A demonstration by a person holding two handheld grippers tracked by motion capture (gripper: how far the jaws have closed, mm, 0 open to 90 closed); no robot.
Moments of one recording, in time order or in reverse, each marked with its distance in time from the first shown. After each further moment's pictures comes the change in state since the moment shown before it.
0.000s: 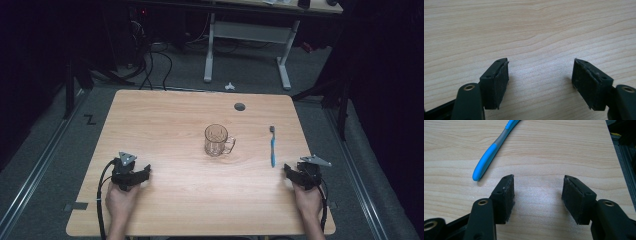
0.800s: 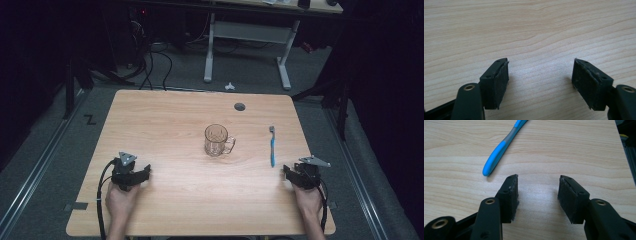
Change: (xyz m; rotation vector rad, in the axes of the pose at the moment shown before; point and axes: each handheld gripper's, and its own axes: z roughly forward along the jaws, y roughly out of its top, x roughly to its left) left arm 0.000 0.000 0.000 0.000 0.000 0.001; right arm 0.004 -0.001 -0.004 0.006 0.034 -0.023
